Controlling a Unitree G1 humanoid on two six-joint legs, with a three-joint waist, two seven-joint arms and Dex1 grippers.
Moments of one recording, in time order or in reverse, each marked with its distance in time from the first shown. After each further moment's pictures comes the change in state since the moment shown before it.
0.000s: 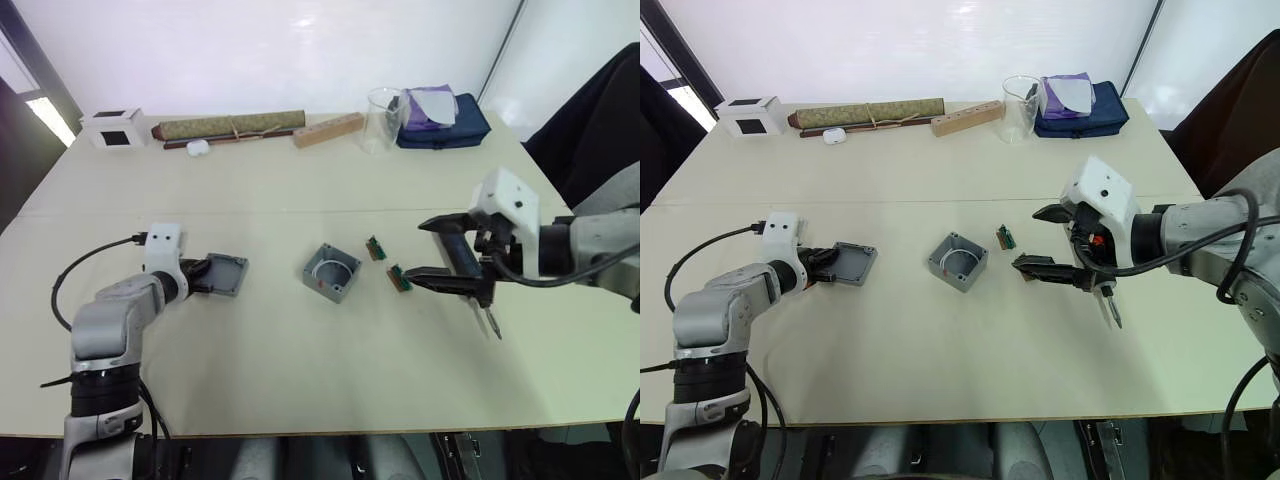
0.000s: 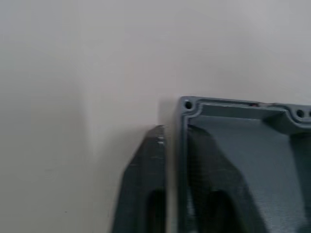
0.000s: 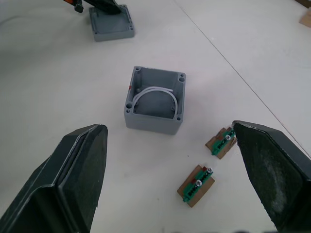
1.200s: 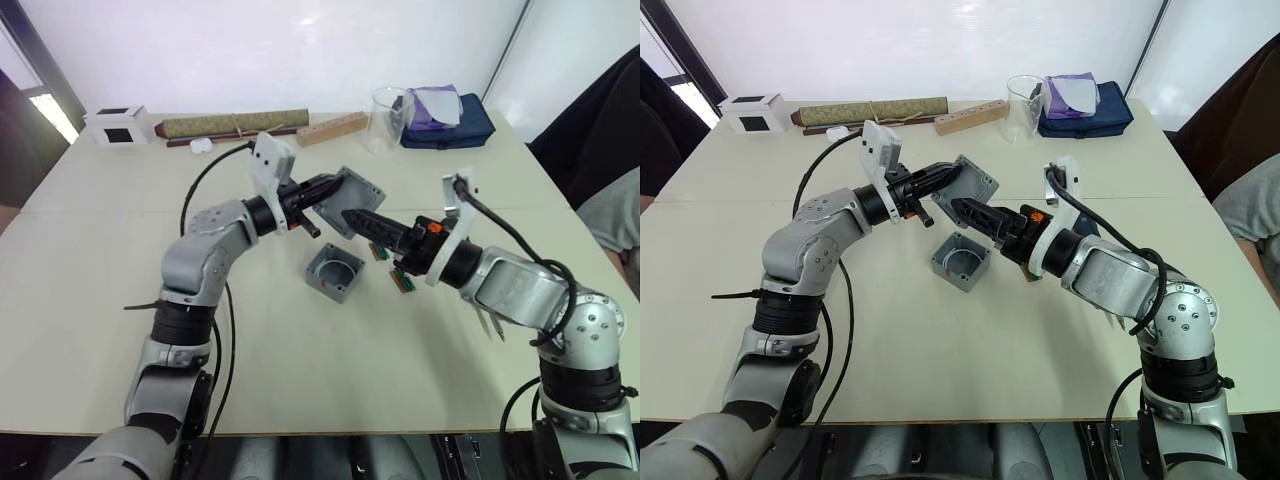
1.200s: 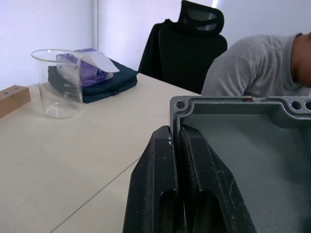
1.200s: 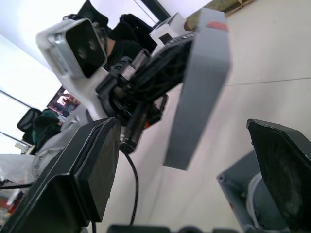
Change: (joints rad) left arm -0.340 -0.186 -0.290 0.122 -0.206 -0.505 -0.310; right arm 0.040 0.587 0.025 0.133 0.932 -0.139 -1.172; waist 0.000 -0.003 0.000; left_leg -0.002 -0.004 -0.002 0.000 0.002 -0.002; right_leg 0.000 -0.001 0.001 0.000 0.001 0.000
